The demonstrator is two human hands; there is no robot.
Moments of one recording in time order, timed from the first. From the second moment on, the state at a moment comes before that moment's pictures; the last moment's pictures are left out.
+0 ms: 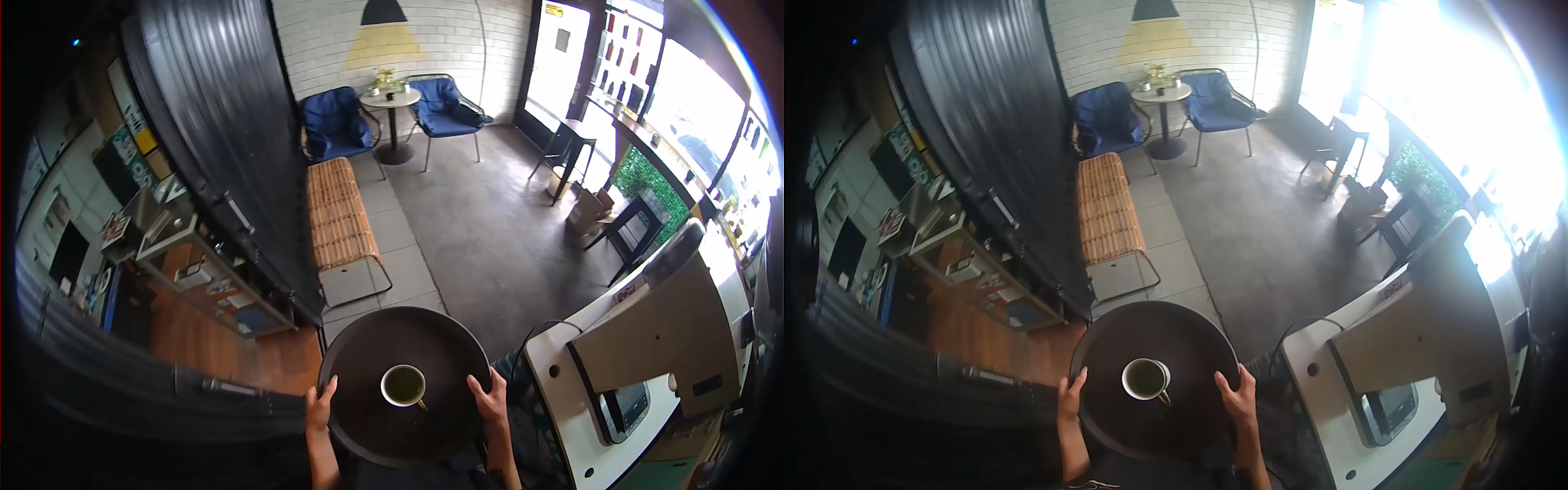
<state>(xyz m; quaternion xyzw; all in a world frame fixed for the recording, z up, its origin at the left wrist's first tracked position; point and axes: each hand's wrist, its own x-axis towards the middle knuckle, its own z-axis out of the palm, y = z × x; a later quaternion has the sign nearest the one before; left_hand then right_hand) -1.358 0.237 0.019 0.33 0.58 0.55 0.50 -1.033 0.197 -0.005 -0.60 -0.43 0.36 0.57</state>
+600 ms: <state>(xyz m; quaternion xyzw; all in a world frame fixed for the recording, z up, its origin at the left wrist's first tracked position) -1.202 0.676 0.003 0.46 0.44 0.37 0.68 -0.938 0.468 0.016 -0.69 -0.24 0.22 0.65</state>
